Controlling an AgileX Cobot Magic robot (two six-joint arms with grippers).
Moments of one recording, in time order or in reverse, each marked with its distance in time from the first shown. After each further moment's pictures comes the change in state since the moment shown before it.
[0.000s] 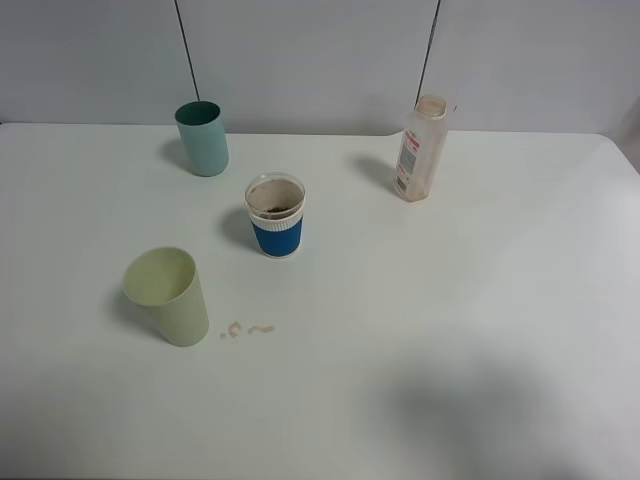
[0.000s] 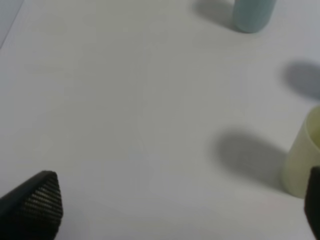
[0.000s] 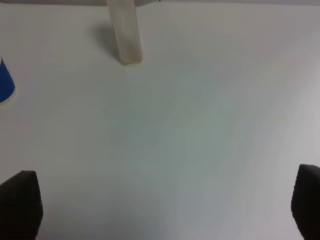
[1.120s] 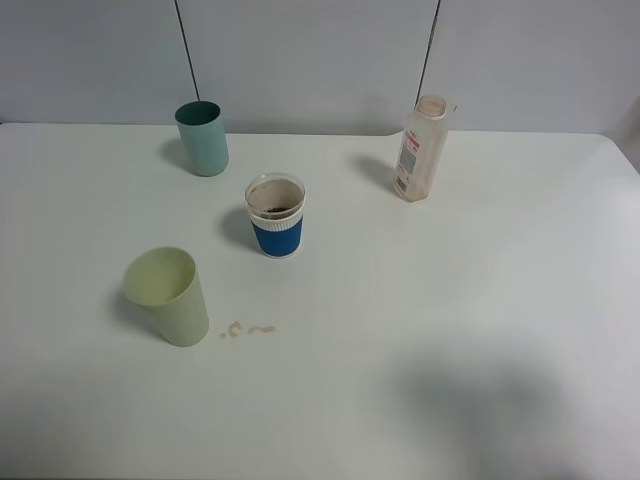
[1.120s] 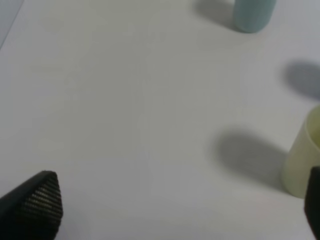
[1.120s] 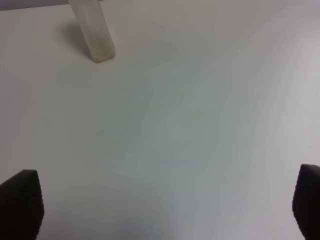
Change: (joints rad) left arm 0.000 0.000 0.000 0.000 0.000 0.000; right arm -0.004 -0.001 0.065 -0.087 -0.043 0.157
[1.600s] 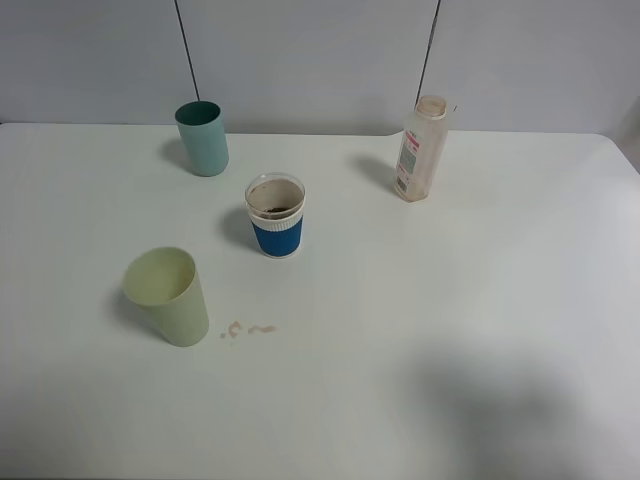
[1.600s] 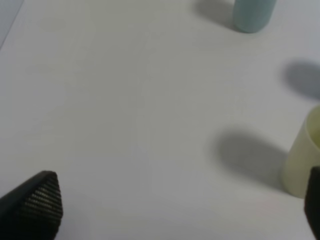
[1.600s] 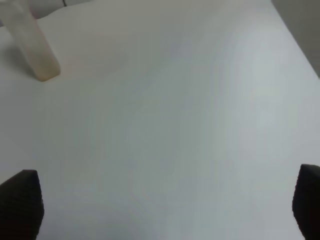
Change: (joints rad) left arm 0.000 0.000 0.000 0.000 0.000 0.000; right arm -0.202 0.000 0.000 0.000 0.000 0.000
